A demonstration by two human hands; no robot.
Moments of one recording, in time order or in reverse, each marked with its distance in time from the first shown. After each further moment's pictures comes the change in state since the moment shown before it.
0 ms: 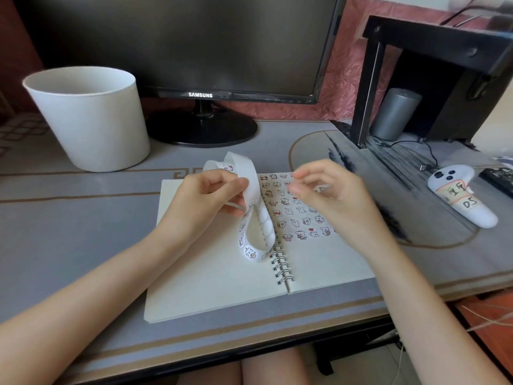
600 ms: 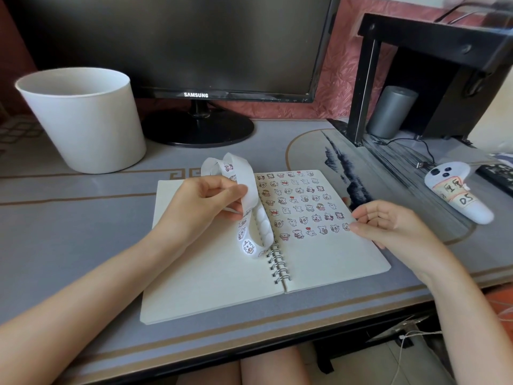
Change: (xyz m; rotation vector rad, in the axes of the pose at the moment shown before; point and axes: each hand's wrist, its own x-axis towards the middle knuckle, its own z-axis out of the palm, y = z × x) left_hand -0.002 0.001 0.003 0.049 0.002 -0.094; right_hand -0.036 0.049 -0.065 0.010 0.049 0.437
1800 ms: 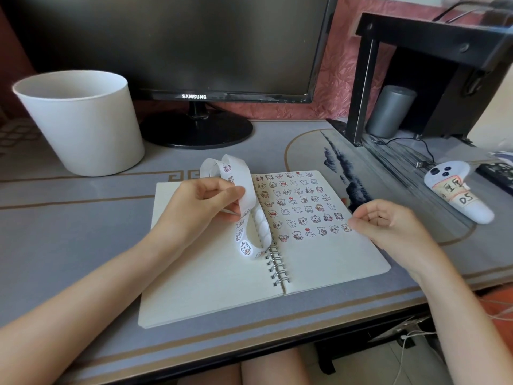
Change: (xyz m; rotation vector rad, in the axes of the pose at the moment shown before) left_hand 0.001 0.000 -0.001 0.007 0.014 -0.015; right_hand 0.006 0.005 0.005 -0.024 0.083 -0.018
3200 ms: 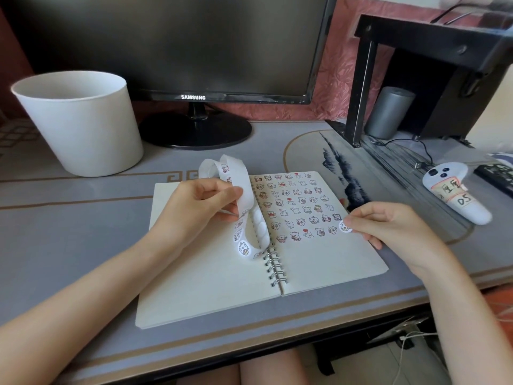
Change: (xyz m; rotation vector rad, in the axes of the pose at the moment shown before) left_hand 0.002 -0.004 0.000 -0.004 0.001 0.014; right_hand 0.000 -0.011 -0.005 0.039 -0.067 0.045
